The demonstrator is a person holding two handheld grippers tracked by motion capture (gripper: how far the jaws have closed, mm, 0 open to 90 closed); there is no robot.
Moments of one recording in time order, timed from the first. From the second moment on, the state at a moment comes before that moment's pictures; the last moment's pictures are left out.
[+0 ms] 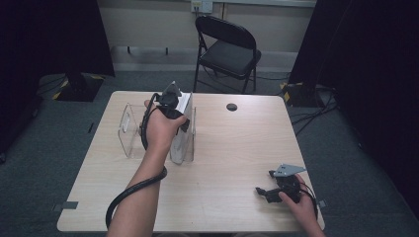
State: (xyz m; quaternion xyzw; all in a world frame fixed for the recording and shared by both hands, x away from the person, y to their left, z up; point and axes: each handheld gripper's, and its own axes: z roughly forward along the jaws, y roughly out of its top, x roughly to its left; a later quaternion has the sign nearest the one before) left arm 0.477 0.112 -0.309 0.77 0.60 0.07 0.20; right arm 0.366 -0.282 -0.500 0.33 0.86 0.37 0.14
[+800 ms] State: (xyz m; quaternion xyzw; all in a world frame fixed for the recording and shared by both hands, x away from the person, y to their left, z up) left arm 0.464 0.118 -0.315 0.78 0.58 0.06 0.21; right arm 0.366 -0.282 -0.500 0.33 0.86 0.37 0.14
